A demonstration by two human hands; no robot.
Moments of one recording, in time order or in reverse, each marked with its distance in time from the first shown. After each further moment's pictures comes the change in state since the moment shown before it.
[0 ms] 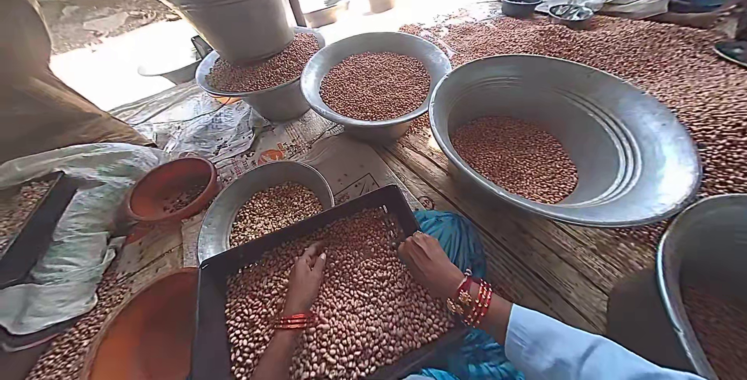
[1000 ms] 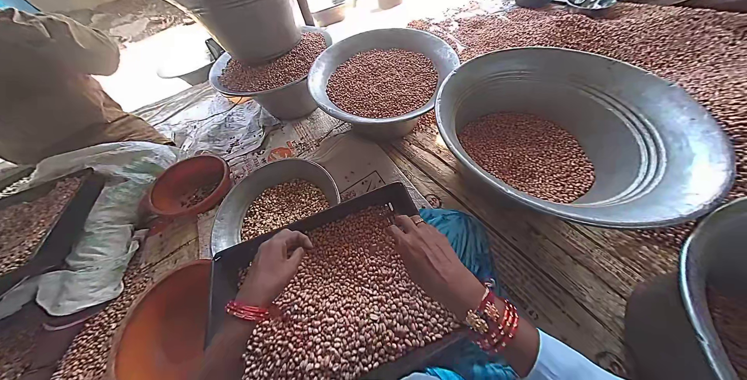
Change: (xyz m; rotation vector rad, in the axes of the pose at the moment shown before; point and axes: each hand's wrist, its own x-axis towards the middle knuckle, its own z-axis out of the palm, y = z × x) left_hand -0.012 0.053 -0.076 0.543 -0.026 0.300; right_hand -0.012 -0.005 -0.005 0.182 0.441 -0.107
